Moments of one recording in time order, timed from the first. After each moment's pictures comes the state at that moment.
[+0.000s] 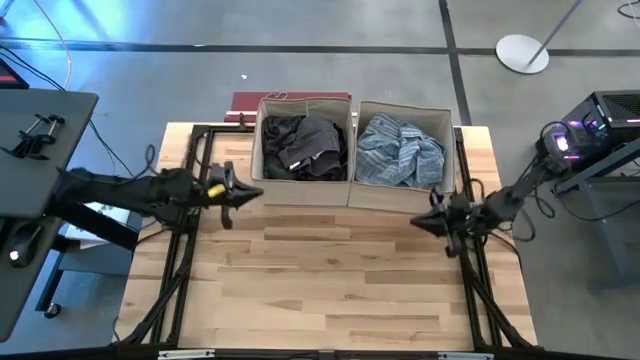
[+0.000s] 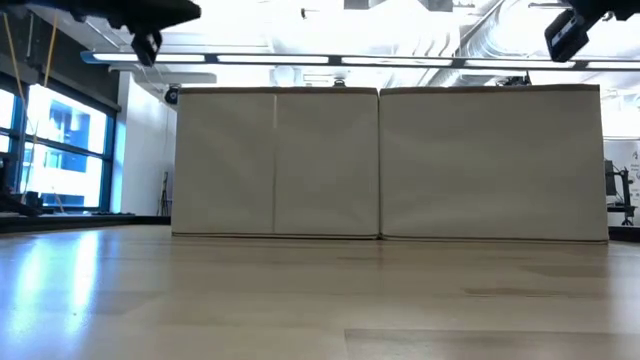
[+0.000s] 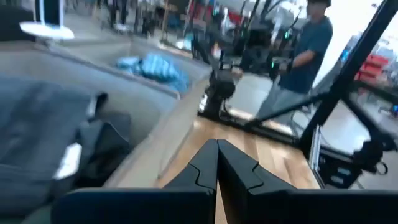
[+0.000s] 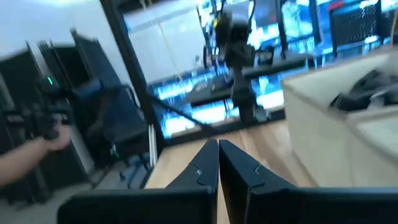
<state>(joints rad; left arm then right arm) -0.11 0.59 0.49 0.01 -0.24 -0.29 0.62 0.40 0.30 0.18 0.55 0.25</state>
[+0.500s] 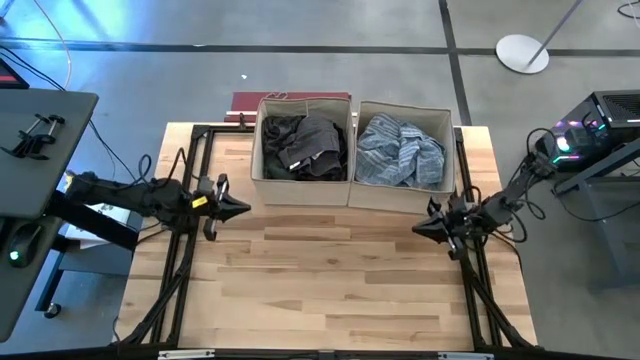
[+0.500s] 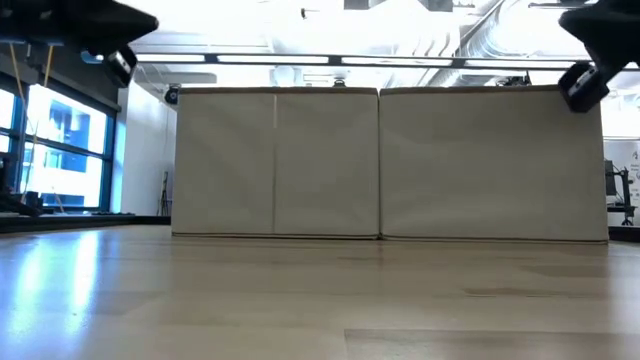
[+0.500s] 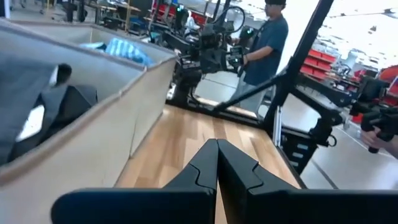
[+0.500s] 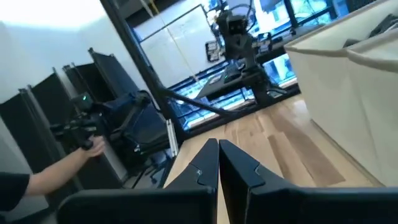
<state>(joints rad) -0.19 0.29 0.28 -0.02 -0.18 -0.28 0.69 0.16 0.08 0.19 0.56 0.40</state>
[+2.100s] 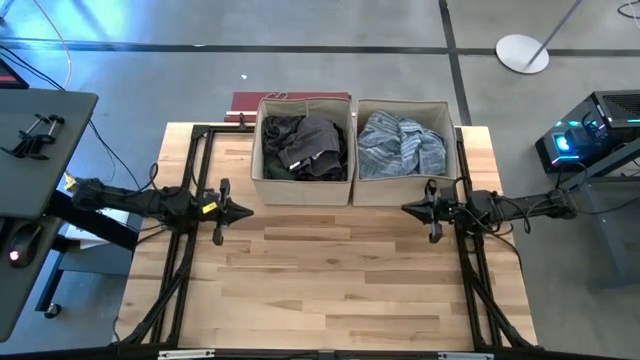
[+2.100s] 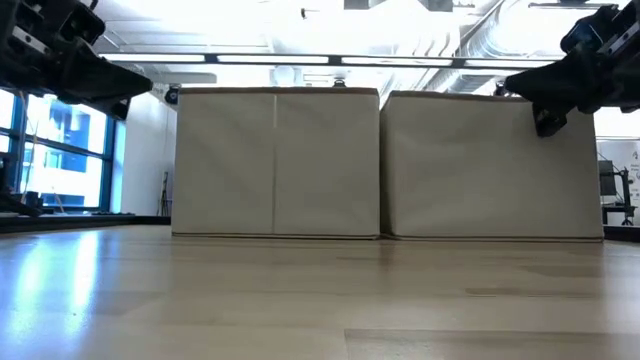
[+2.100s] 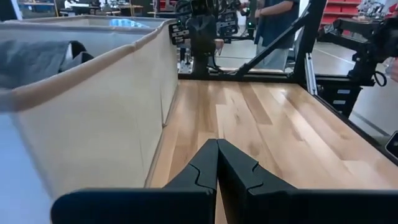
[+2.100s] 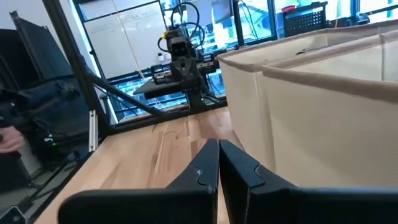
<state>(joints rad) -0.17 0.16 0.09 -0.05 -0.19 -0.04 0.15 0.07 0.01 0.09 0.23 0.22</state>
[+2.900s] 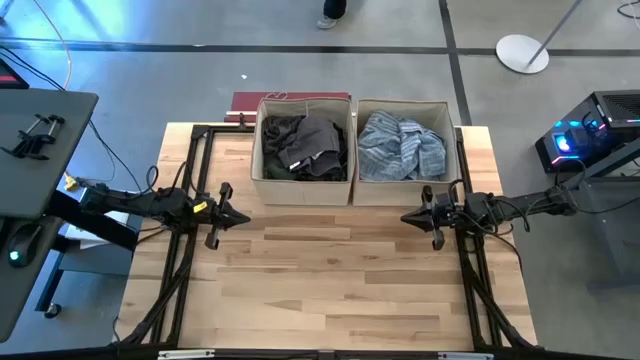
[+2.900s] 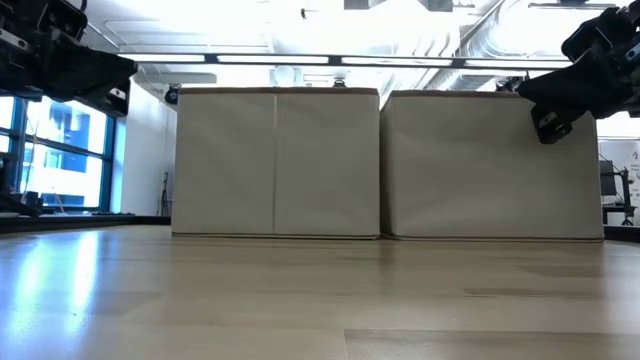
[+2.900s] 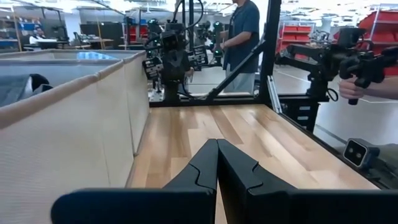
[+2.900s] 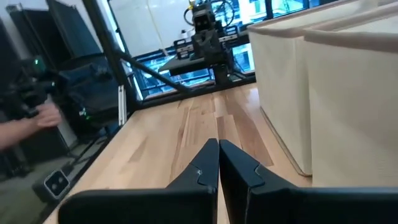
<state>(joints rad) -0.17 0.02 0.01 0.02 -0.06 0.00 0.19 0.09 0.01 0.04 0.14 0.25</state>
